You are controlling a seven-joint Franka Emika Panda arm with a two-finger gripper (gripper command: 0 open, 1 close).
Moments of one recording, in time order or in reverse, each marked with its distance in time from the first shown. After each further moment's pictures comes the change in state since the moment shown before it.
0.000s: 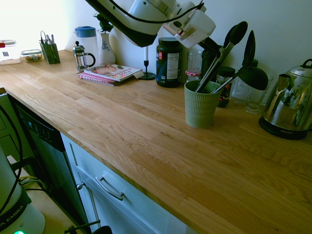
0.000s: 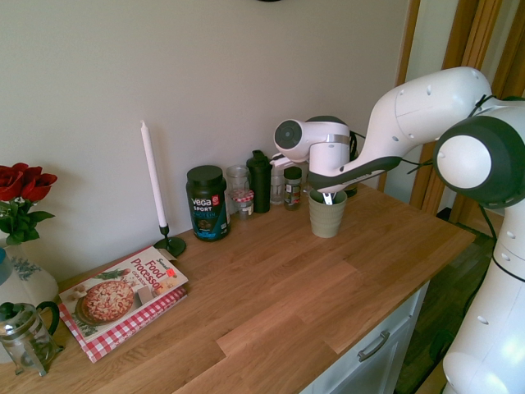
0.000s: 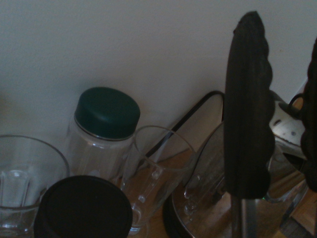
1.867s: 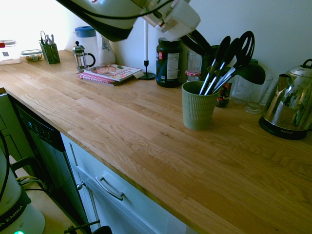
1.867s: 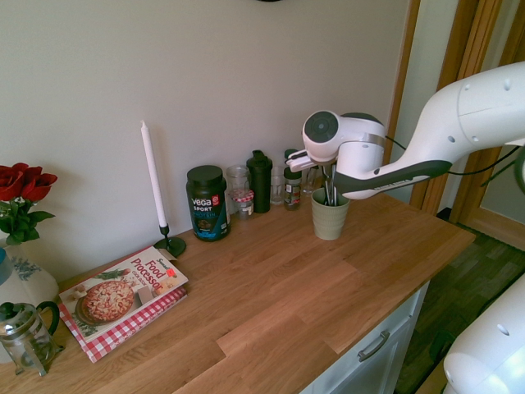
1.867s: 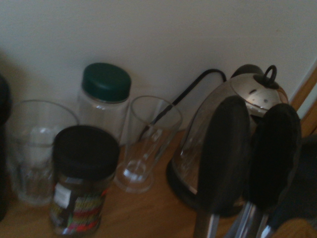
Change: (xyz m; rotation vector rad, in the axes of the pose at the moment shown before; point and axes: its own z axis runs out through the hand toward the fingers) arm 0.015 0.065 -0.099 0.035 -0.195 -0.063
